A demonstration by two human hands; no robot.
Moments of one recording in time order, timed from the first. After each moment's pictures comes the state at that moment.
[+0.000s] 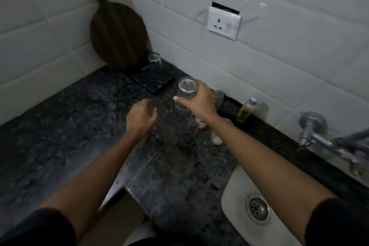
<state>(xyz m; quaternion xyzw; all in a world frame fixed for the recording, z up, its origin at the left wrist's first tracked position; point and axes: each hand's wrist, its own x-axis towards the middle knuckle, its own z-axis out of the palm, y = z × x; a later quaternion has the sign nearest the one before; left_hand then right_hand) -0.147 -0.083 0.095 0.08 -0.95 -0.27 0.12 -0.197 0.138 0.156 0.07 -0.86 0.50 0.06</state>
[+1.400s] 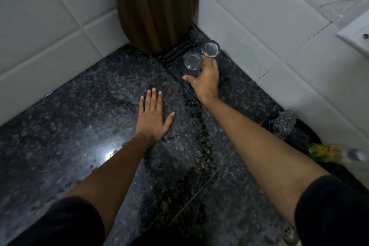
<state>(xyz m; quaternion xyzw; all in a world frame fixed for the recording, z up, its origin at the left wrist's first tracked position) -0.259 -0.252 -0.049 0.04 -0.99 -0.08 -0.07 -0.404 -0.087 0.044 0.04 -0.92 0.40 0.05</state>
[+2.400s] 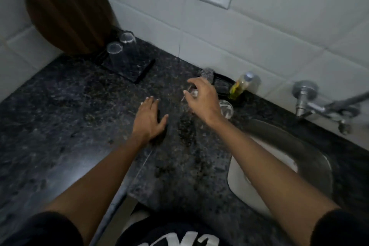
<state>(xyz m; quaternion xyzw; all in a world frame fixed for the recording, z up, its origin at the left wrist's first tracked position) -0.170 -0.068 0.020 -0.10 -0.97 -0.23 -0.07 -0.179 0.145 0.122 0.03 -0.94 0.32 0.11</state>
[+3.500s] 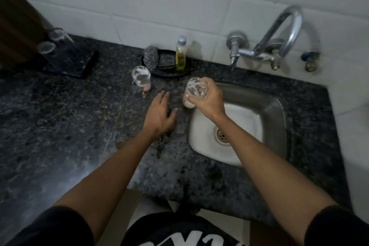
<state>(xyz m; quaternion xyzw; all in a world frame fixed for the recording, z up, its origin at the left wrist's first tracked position) -0.069 0.111 0.028 -0.24 -0.93 -0.28 -0.09 -0.017 0.309 0.085 -0.23 -0.84 0.48 0.13</state>
